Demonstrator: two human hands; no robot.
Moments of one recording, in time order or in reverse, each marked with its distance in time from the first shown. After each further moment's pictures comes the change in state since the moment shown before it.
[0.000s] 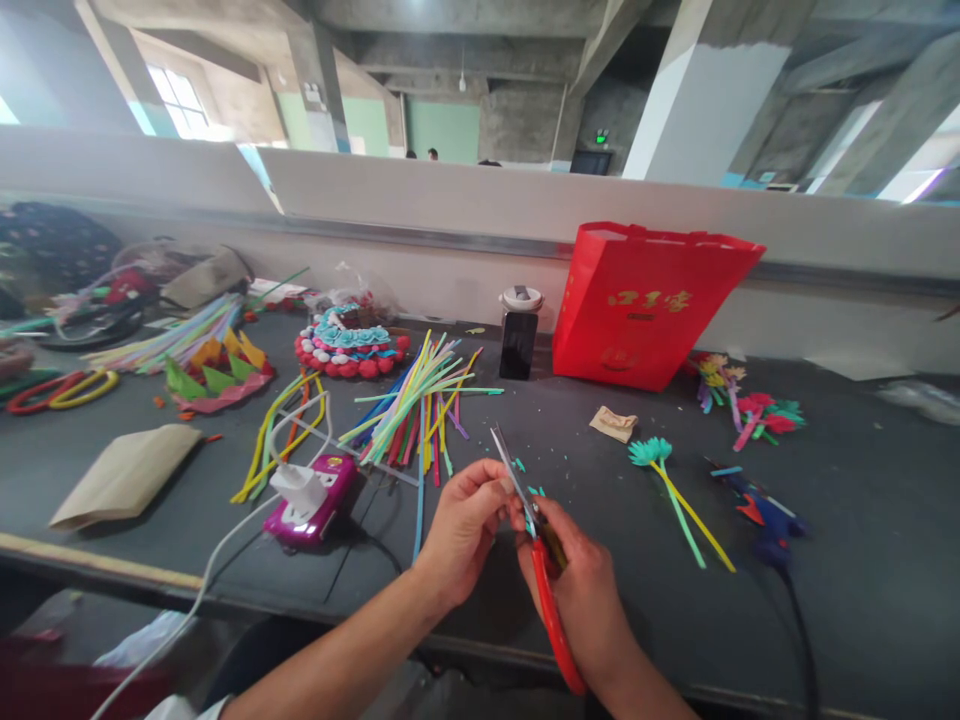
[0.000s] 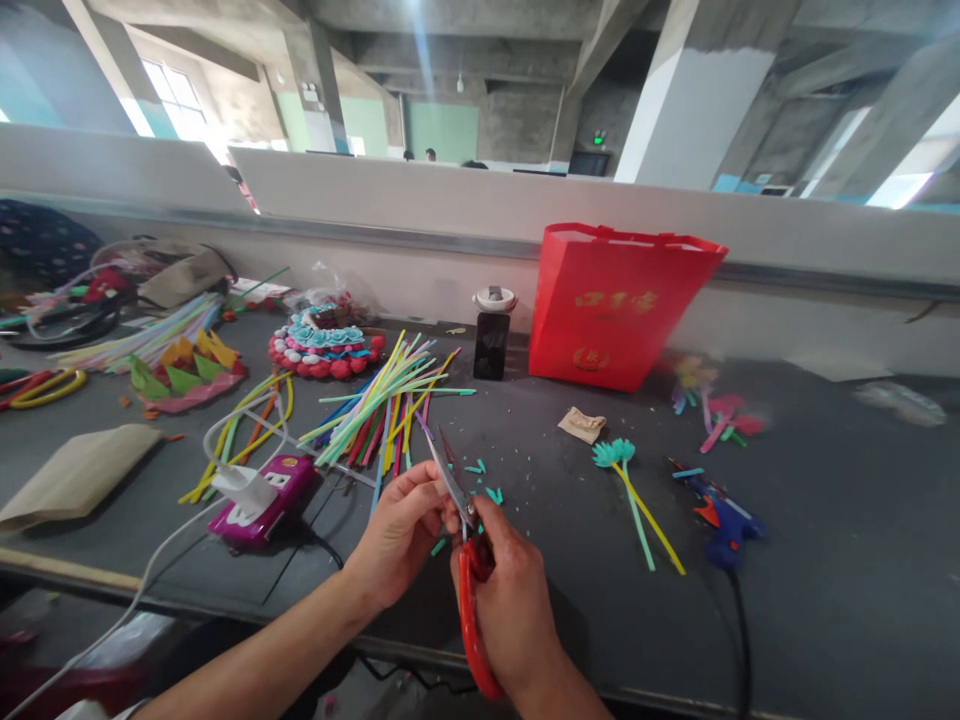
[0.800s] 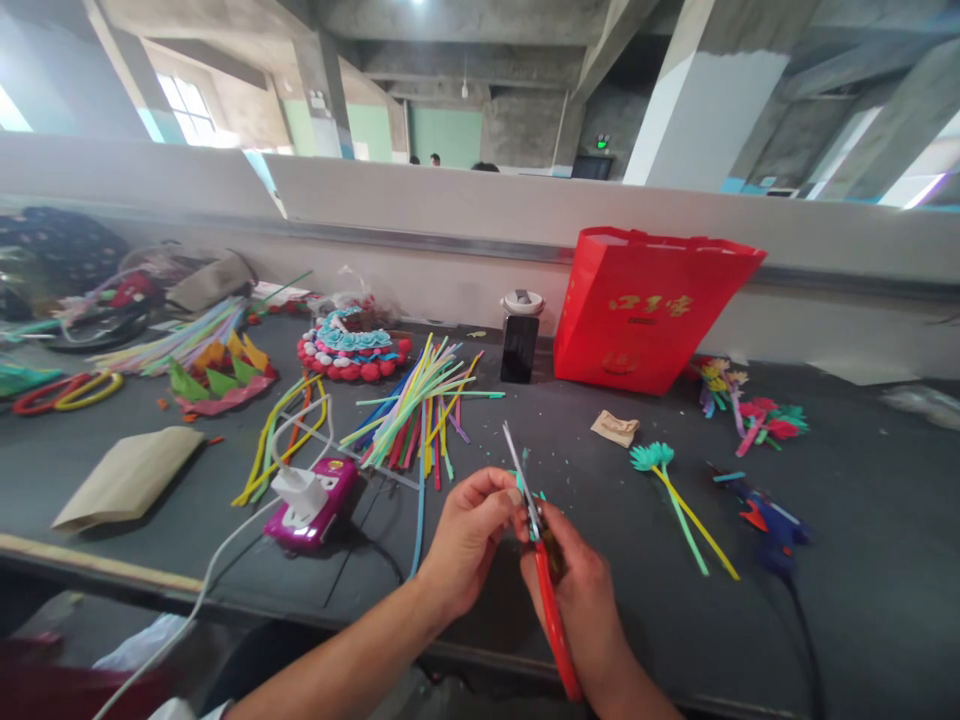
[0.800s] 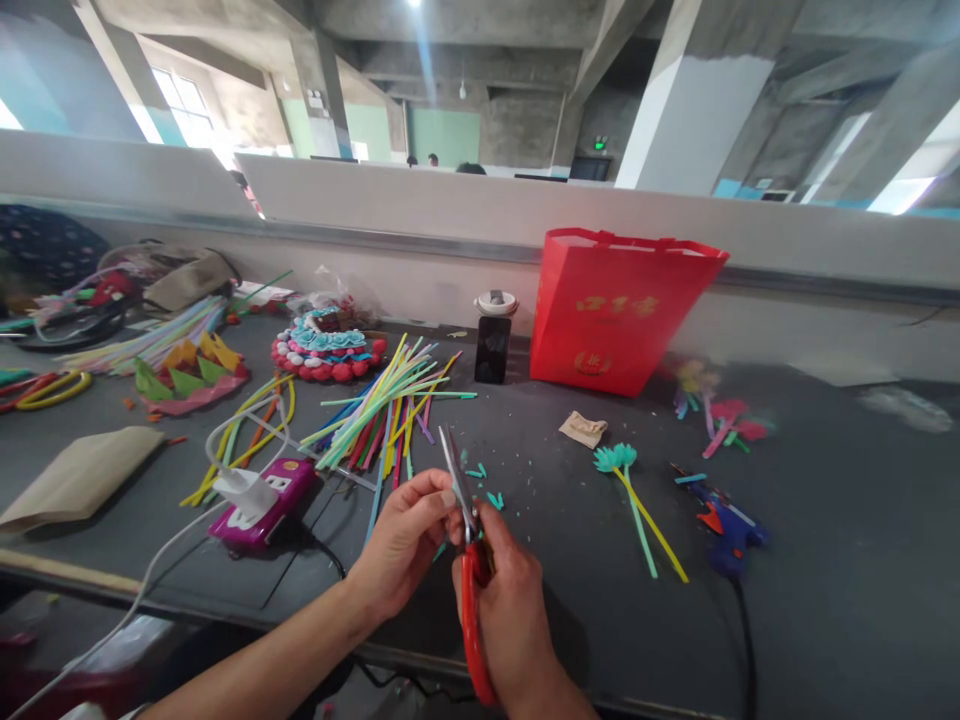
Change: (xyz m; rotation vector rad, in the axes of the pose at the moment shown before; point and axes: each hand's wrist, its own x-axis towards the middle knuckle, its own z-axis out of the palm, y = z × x) left_hand -0.005 -0.004 0.006 0.032 0.035 -0.009; right_hand -0.003 0.005 0.007 0.030 0.058 0.006
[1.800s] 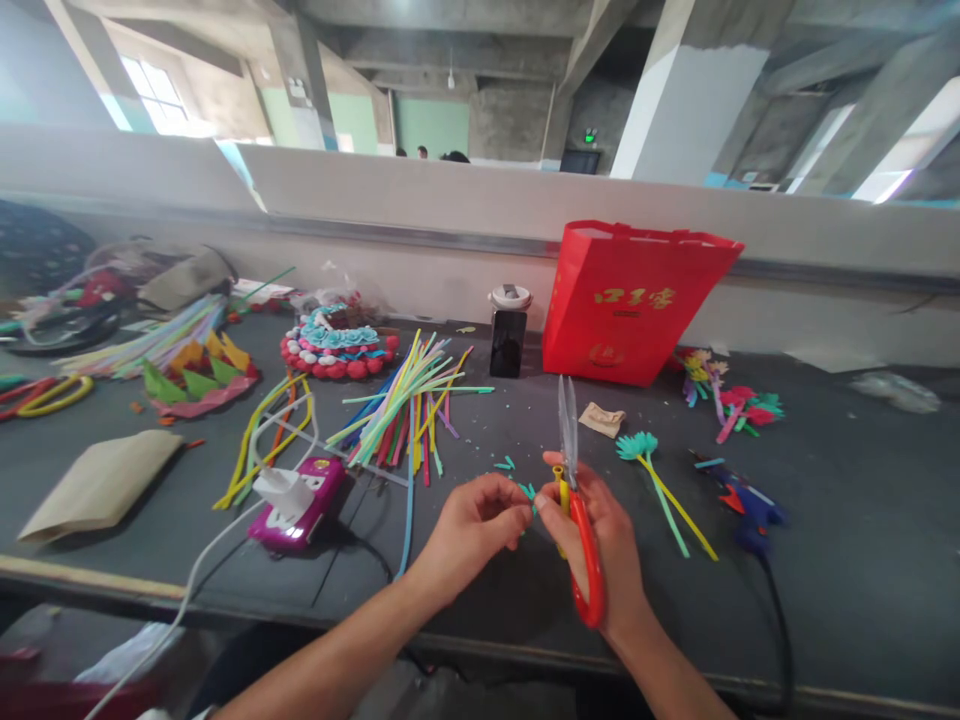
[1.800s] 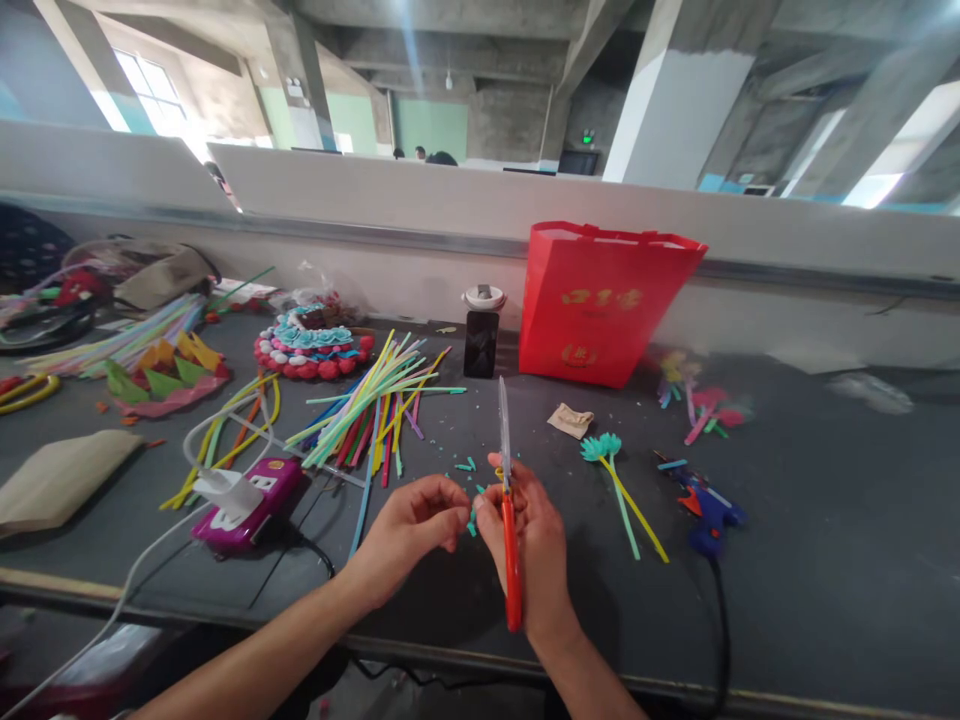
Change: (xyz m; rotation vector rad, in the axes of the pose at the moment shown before) left_hand 0.004 -0.003 -0.005 0.459 -0.117 0.002; right_hand 0.025 -0.008 -0.028 0.239 0.173 0.090
